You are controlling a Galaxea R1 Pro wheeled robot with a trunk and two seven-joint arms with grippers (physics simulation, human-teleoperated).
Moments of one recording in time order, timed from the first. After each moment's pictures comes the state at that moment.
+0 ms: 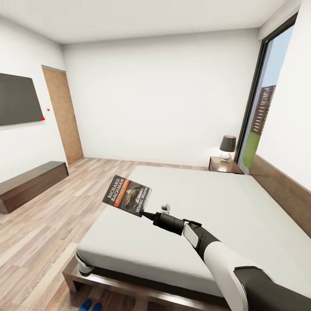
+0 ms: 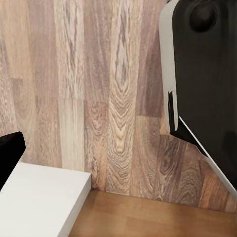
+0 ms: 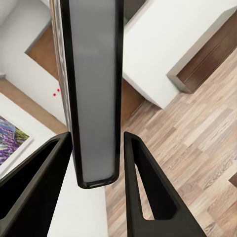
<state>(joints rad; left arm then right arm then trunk) 0.15 0.15 -0.24 -0.07 0.12 -0.24 0.07 -0.89 0.17 -0.02 -0.23 -0.33 0.23 1.07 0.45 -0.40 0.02</state>
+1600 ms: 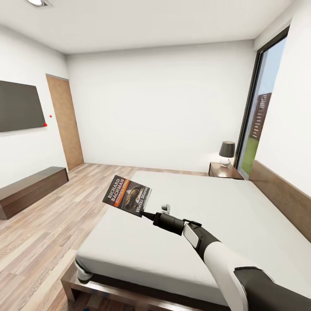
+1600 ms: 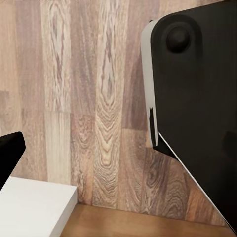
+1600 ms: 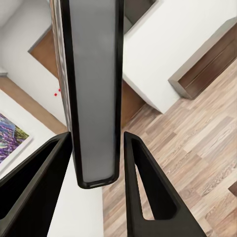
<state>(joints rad) 0.15 0.11 -0.24 -0.07 0.12 -0.24 0.07 -0.89 0.17 -0.02 -0.24 -0.32 0.23 1.06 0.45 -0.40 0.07</state>
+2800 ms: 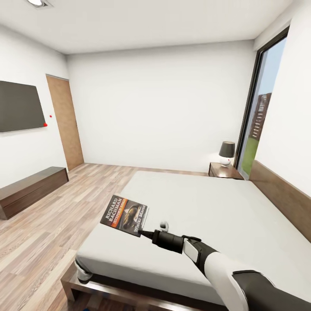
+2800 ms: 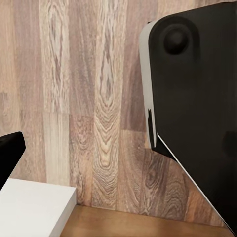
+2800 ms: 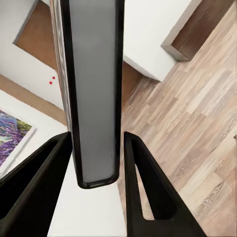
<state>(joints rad) 0.15 0.11 -0.24 -0.07 0.12 -0.24 0.07 -0.86 0.17 0.00 -0.06 -0.32 0.23 1.07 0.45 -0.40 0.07</state>
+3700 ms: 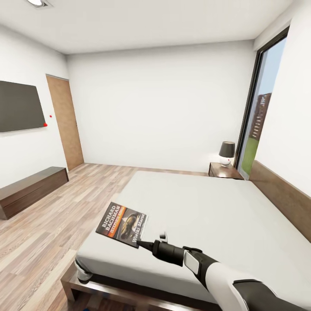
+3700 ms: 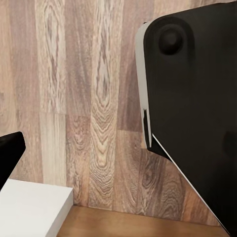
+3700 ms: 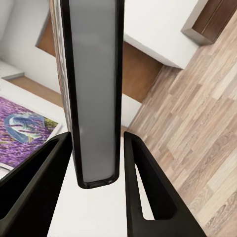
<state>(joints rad) 0.15 0.10 -0.24 -0.07 0.12 -0.24 0.07 -0.81 0.17 -0.01 -0.03 -0.32 0.26 1.17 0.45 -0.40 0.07</state>
